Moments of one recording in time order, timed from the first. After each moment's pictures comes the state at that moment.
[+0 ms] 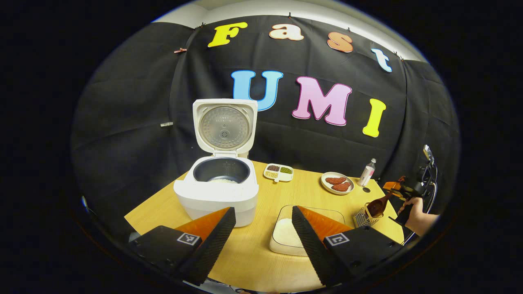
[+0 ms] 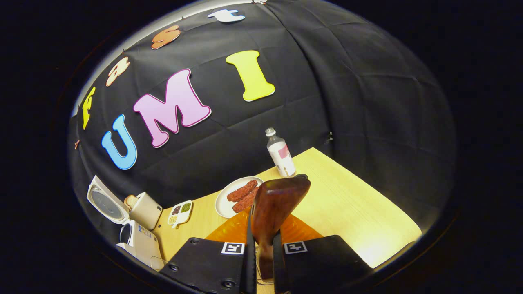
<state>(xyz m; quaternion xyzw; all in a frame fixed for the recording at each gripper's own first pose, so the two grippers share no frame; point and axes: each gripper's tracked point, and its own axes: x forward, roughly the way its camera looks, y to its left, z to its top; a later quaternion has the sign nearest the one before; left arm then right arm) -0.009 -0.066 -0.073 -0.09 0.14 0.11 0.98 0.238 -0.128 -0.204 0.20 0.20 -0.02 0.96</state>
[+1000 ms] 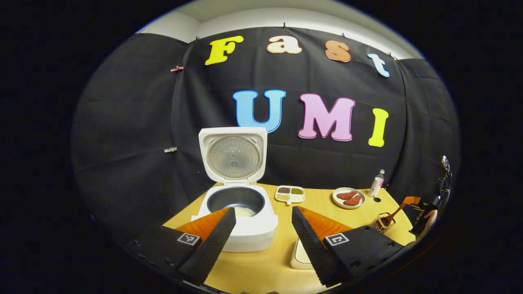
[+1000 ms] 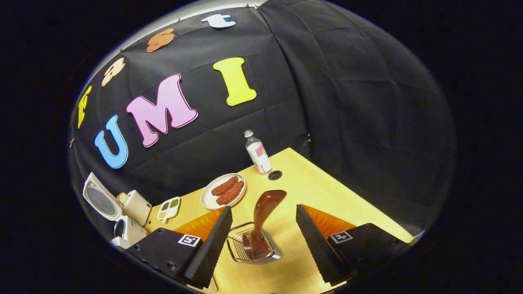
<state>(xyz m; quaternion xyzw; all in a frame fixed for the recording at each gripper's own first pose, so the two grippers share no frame) 0.014 0.000 0.005 -0.03 0.07 0.13 0.99 0.155 -0.181 -0.179 0.16 0.20 -0.08 0.96</state>
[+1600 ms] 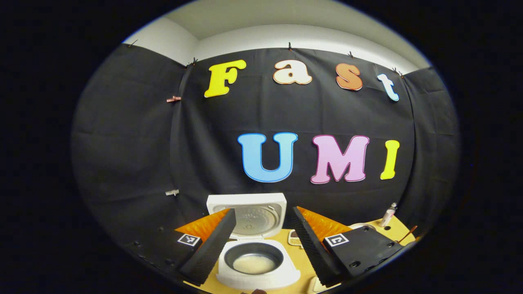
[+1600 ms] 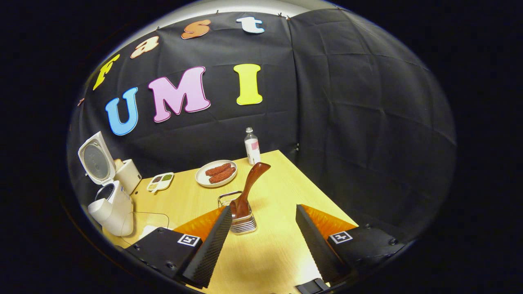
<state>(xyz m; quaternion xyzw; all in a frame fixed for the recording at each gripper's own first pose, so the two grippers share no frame) 0.103 0.101 0.171 0.02 -0.03 0.14 0.99 0.040 -0.162 -0.161 0.07 0.20 -0.08 0.97</state>
